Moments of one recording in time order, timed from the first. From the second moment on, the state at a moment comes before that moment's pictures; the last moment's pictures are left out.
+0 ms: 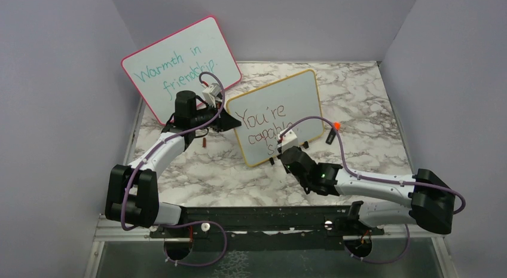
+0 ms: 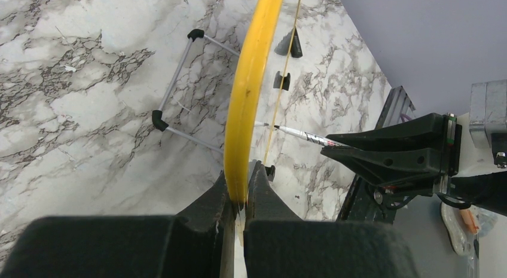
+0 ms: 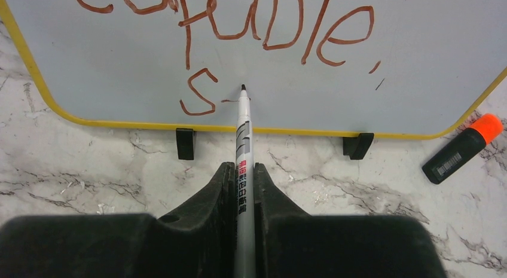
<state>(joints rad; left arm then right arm) -0.20 1.37 0.82 0.13 0.84 -0.33 1.09 1.21 0.62 -0.04 0.64 0.20</state>
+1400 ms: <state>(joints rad) -0.21 1.37 0.82 0.12 0.83 -0.33 1.08 1.24 0.64 -0.08 0.58 0.24</state>
